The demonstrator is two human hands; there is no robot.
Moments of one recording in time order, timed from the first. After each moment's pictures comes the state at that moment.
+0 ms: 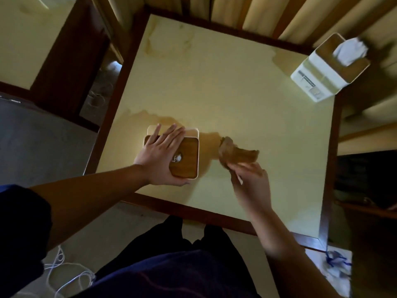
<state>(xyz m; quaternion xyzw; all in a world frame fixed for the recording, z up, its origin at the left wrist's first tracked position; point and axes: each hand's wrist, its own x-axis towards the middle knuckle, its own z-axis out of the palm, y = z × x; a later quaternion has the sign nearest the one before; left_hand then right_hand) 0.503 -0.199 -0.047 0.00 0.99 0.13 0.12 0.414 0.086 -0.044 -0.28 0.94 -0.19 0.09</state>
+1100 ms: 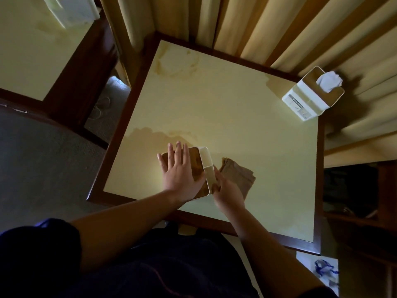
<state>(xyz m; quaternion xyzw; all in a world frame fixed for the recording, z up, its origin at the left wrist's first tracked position) 0.515 -0.149 -0.035 -0.26 0.93 0.25 0.11 0.456 0.011 -0.036 -0.15 0.92 -0.17 0.33</state>
